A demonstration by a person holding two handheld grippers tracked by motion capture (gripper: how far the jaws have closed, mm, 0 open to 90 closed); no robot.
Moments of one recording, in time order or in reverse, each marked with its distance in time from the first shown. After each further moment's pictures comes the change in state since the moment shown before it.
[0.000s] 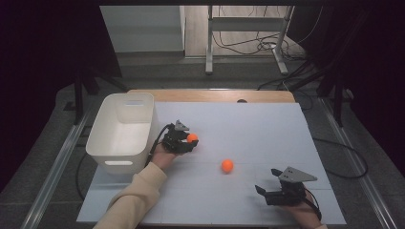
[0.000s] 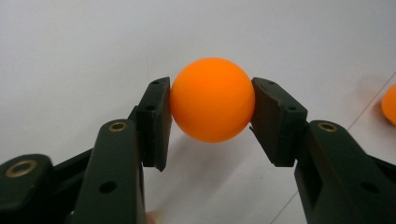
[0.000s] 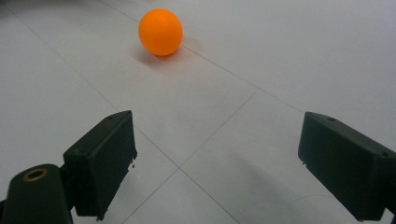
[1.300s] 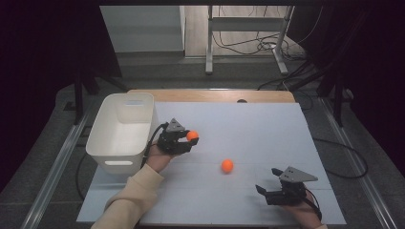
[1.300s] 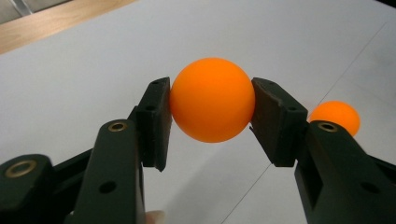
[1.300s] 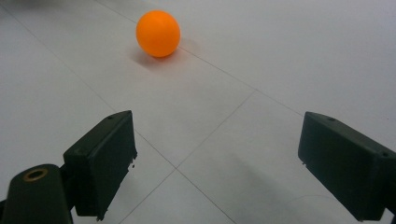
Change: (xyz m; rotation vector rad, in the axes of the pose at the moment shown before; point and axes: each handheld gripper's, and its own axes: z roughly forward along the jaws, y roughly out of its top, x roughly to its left) left arm -0.013 0.005 -0.042 -0.142 -0.052 0.026; right arm -0.001 0.000 -0.001 -0.005 -0.007 -0.003
